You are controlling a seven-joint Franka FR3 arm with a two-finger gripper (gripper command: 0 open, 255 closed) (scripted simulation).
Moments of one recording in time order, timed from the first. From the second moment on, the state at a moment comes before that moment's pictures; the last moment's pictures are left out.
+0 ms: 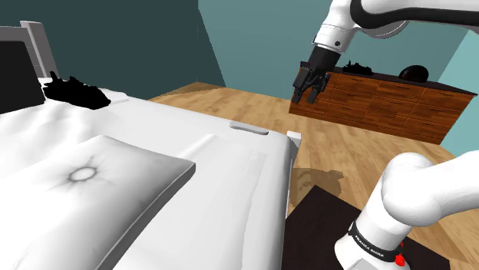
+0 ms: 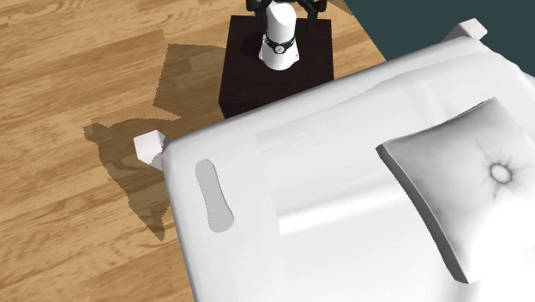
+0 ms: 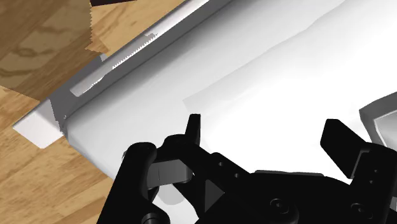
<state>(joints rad) 0.02 -0.82 -0.06 -2.37 0.08 1.69 0.11</state>
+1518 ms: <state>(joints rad) 0.07 -0.07 -0.32 -2.07 0.06 2.03 -0.48</state>
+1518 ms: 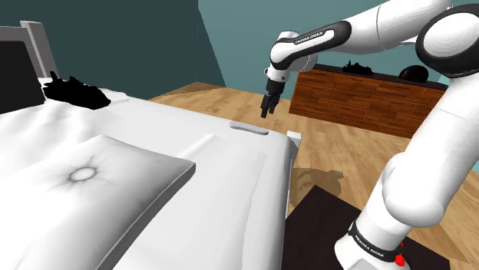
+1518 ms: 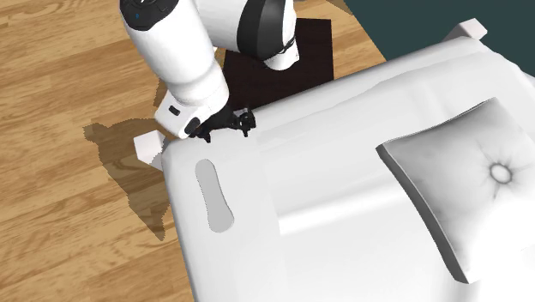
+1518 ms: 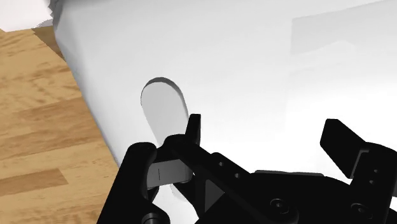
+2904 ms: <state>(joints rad) -0.02 0.52 -0.30 -1.62 0.20 2.10 -0.79</state>
